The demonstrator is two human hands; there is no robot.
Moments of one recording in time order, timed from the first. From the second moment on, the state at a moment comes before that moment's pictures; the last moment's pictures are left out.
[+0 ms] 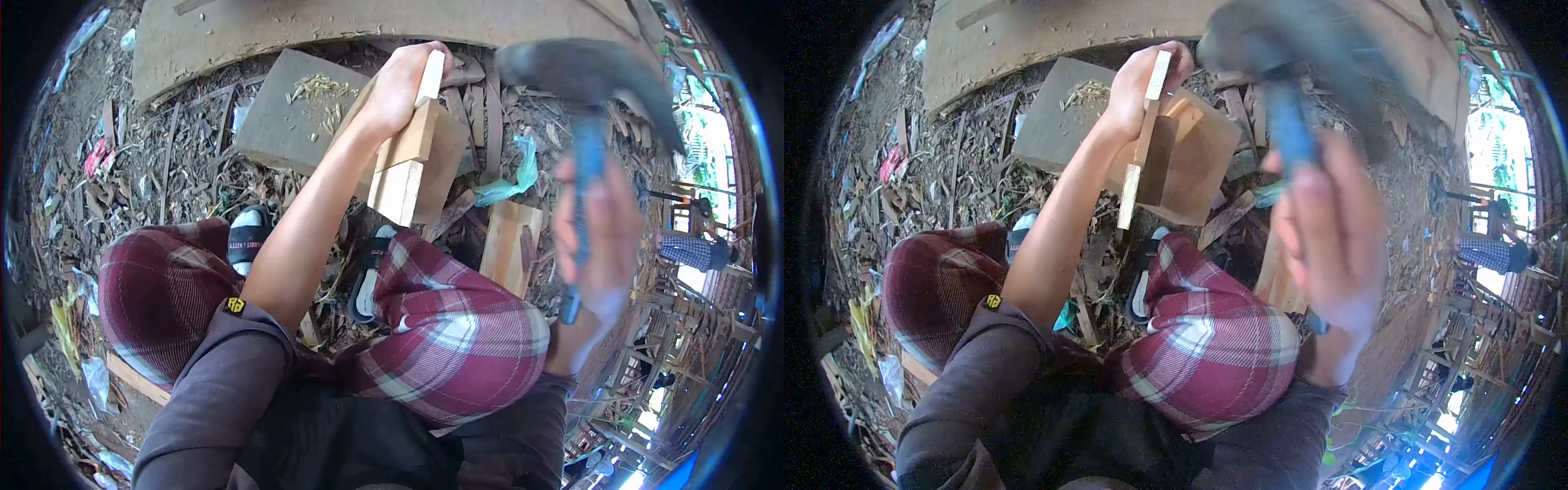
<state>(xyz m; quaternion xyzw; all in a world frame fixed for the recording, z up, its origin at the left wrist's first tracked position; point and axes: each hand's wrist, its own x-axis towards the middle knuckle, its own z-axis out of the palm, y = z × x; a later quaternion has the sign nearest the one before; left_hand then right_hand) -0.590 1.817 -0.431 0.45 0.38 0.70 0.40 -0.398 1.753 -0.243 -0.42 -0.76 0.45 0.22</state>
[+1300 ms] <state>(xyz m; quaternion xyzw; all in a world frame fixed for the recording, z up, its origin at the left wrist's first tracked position) -0.576 1.815 -0.413 0.39 0.47 0.72 0.33 -0.380 1.755 -0.261 -0.43 -0.69 0.51 0.29</state>
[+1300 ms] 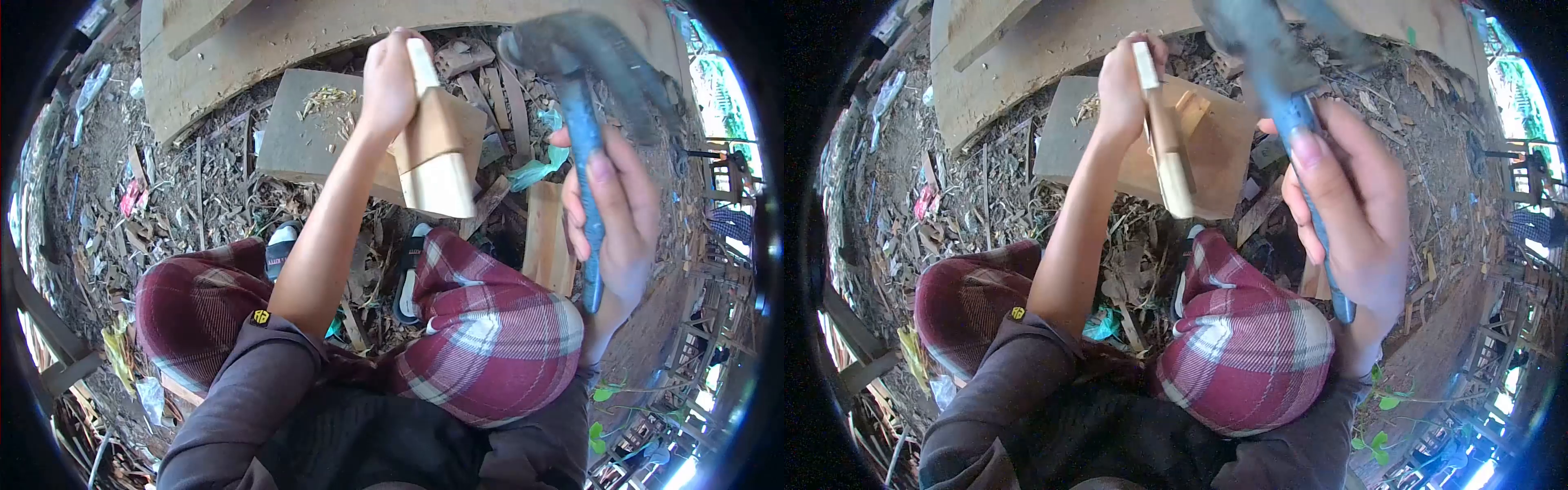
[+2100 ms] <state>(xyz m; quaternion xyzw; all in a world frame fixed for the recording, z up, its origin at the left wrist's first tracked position) -0.562 1.840 -0.511 0.24 -0.26 0.66 0.66 -0.346 1.783 -0.384 -0.52 -0.66 0.47 0.28</state>
